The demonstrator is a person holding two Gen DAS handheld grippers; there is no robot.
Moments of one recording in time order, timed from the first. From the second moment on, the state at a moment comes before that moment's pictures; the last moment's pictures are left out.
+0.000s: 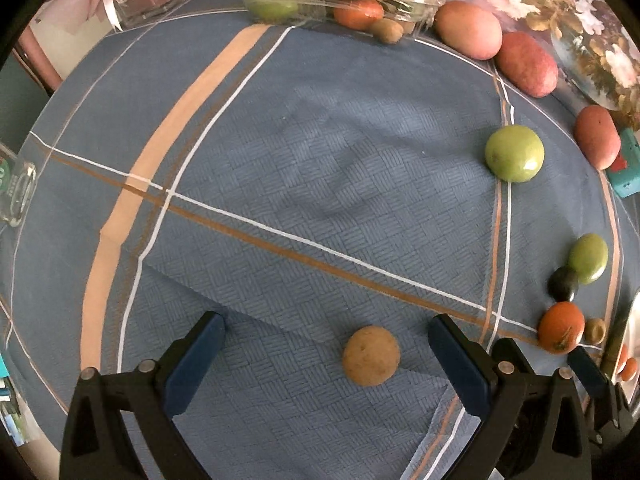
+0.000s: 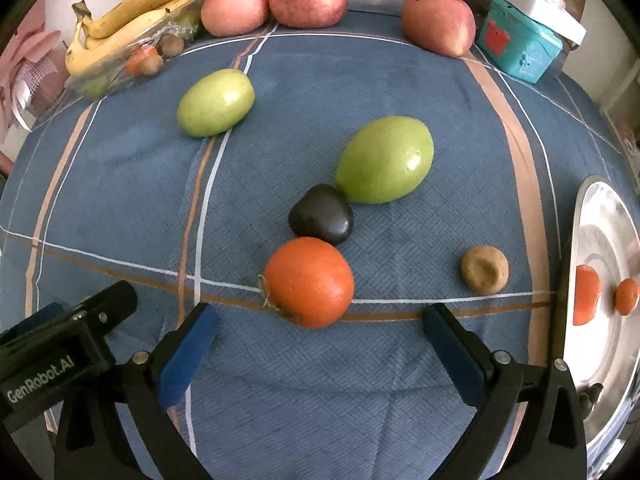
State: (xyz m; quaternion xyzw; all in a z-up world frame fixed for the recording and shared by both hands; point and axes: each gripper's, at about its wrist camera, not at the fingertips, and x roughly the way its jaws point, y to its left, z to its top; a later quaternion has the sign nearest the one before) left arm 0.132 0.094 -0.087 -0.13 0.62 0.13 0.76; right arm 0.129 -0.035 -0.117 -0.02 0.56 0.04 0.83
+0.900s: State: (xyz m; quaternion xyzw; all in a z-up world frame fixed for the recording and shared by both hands) left arm 0.123 0.117 -0.075 -0.22 0.63 0.06 0.74; right arm 0.115 -0.035 -0.094 -0.02 0.54 0.07 0.84
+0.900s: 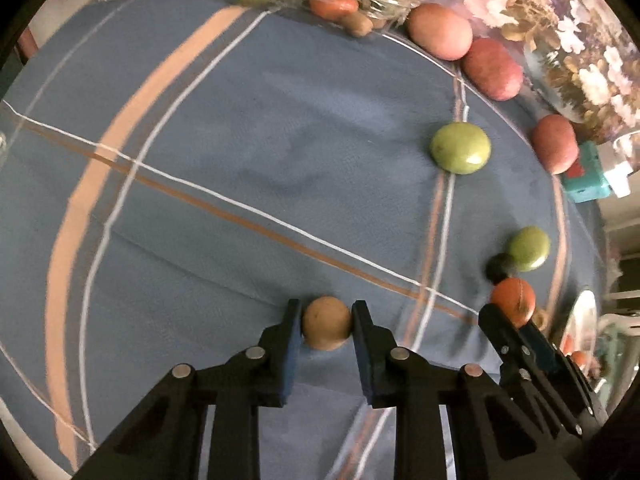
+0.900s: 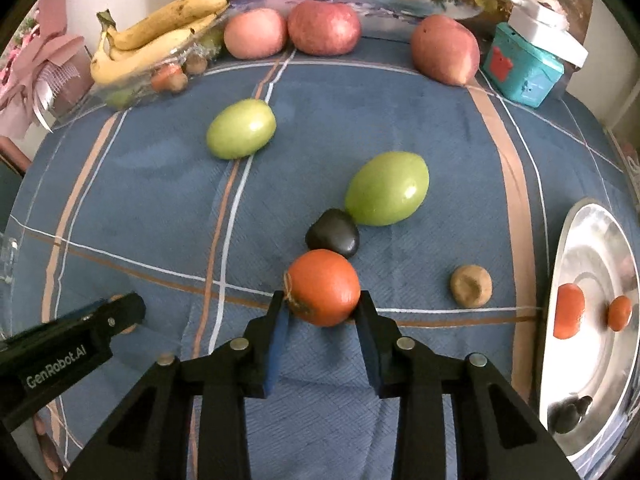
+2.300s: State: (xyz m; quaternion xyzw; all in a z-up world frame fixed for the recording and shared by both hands) left arm 0.122 0.106 -0.048 -0.30 0.61 0.02 0.74; right arm 0.108 -0.078 -0.098 0.04 0.60 0.07 0.80
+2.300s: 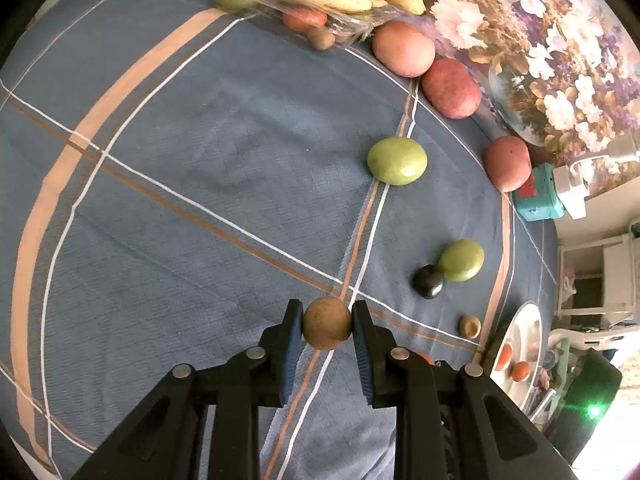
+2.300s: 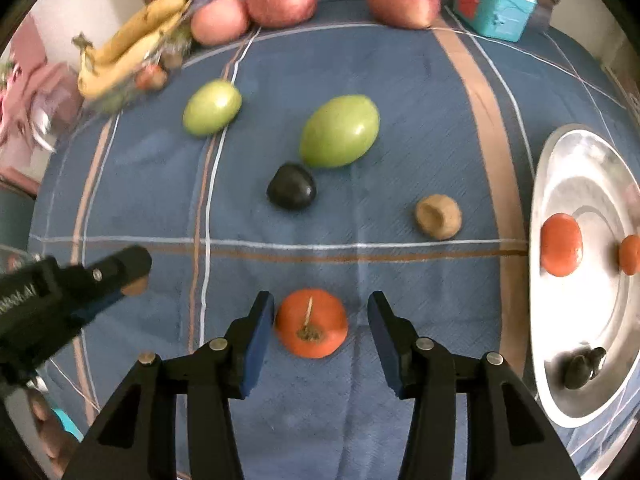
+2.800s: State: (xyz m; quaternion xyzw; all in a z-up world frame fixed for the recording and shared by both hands) left arm 0.125 0.108 -0.041 -0.30 0.59 0.03 0.75; right arm 0.102 -0.078 -0.076 0.03 0.57 0.07 0.82
